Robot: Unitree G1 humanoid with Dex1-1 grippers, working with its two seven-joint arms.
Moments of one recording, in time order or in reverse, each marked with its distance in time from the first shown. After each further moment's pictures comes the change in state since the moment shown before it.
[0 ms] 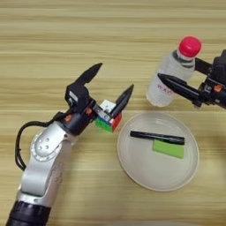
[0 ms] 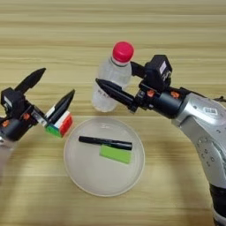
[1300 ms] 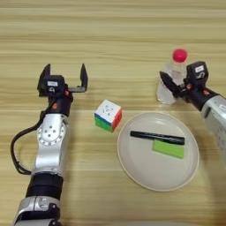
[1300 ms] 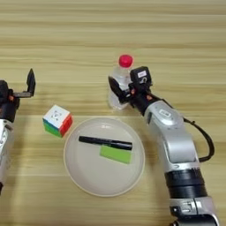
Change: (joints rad) left arm -0.260 -0.193 0.259 0.676 0.387 -0.346 0.551; right arm -0.099 0.282 0.086 0.470 -0.421 -0.208 -0.366
